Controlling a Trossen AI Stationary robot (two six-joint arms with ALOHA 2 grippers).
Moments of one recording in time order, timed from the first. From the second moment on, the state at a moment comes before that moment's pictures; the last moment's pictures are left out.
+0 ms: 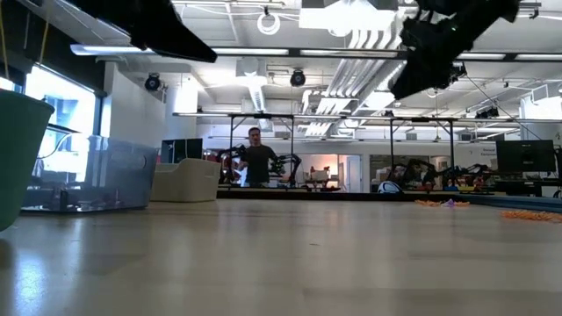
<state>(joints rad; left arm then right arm) -0.29 1.10 0.61 0.07 -0.56 0.06 -0.54 0.90 0.80 -0.56 -0.02 0.10</state>
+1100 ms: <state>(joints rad) -0.18 1.06 0.29 0.57 -0.40 0.00 -0.57 0.90 0.51 -0.79 0.37 0.72</state>
